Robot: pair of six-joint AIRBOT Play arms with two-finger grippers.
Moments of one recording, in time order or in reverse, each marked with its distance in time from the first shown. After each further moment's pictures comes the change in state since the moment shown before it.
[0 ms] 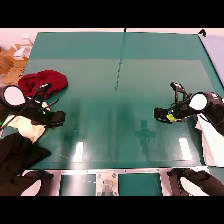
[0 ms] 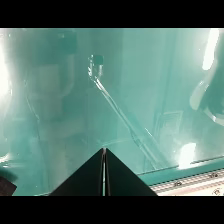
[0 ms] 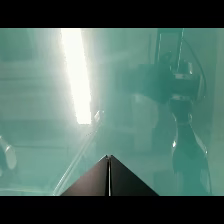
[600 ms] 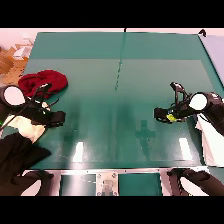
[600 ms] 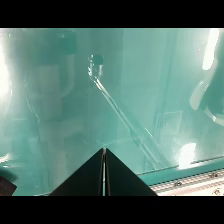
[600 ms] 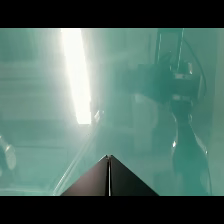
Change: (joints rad) left arm 0.000 0.000 0.000 0.000 0.000 0.000; right arm 0.000 0.000 0.000 0.000 -0.002 0.000
